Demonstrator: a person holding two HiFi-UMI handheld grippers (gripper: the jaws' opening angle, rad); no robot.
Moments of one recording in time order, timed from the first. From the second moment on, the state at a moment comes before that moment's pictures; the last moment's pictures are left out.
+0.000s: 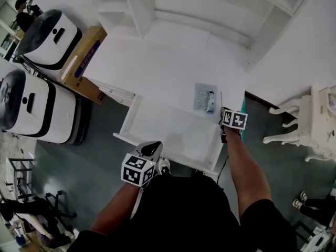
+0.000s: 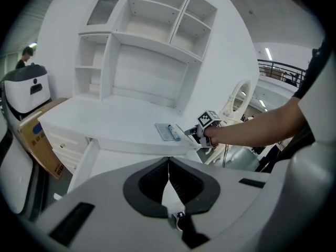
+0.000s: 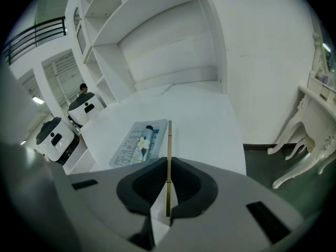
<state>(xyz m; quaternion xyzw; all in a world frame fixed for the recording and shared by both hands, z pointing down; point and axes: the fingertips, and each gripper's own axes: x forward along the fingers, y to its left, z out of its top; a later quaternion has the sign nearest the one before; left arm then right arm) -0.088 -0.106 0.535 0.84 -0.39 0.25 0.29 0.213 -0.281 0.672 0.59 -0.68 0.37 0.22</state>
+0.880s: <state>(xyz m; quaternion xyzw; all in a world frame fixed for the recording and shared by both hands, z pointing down) -0.064 -0.125 0.536 0.86 -0.34 0.26 0.28 0.136 -0.173 0.649 0.46 -0.80 0.26 0.30</state>
